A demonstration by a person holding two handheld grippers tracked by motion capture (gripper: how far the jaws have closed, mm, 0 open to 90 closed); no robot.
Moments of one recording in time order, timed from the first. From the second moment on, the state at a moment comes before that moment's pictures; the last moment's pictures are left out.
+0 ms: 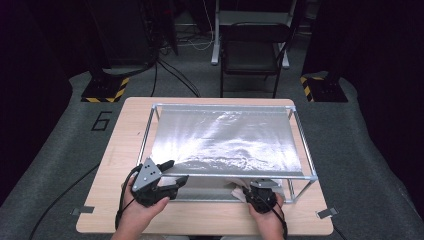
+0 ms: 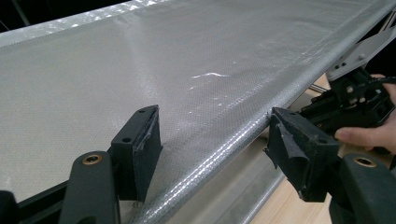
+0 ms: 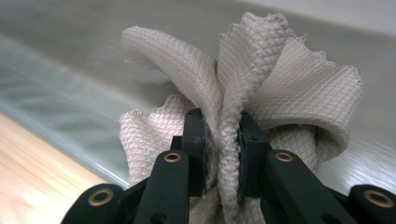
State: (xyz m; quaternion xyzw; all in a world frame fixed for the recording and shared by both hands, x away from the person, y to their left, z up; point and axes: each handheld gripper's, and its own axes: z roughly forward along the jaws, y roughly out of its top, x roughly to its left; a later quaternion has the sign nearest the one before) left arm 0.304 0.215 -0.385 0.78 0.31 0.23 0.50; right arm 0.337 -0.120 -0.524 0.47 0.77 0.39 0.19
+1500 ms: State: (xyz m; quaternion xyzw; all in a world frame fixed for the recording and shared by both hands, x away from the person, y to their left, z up) left arm 0.305 0.216 -0.387 0.77 0.30 0.23 0.51; right arm 0.337 -0.100 -0.525 0.46 0.77 0.39 0.17
